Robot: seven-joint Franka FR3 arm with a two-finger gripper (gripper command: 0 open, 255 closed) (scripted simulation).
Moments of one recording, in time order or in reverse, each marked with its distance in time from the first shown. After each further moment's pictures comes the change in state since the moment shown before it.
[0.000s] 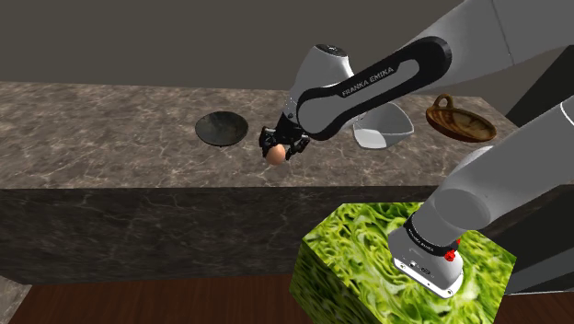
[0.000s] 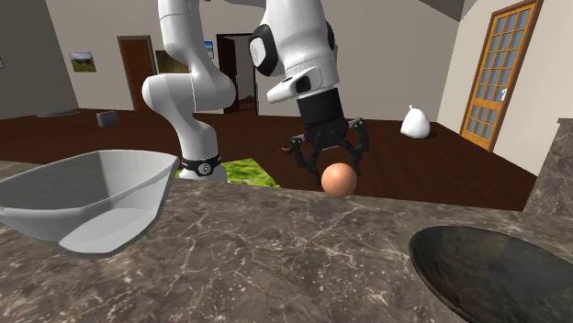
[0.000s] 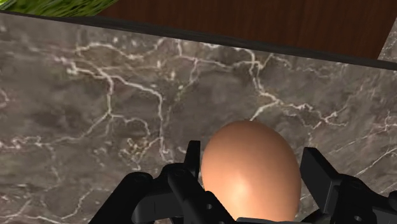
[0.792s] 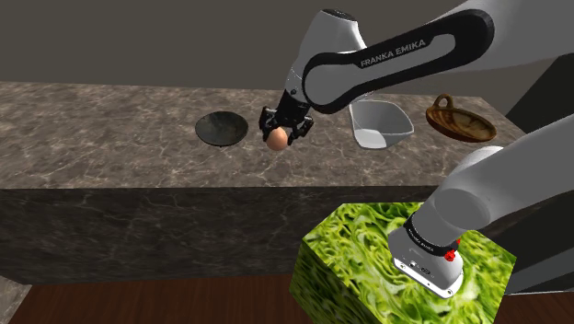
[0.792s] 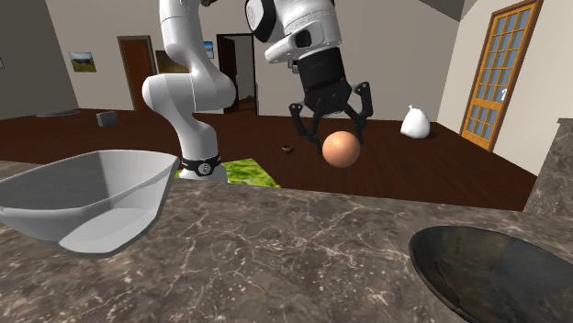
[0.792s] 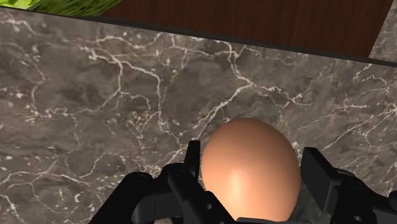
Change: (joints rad) arm -0.006 -0.128 -0.031 0.070 -0.022 -0.195 0.025
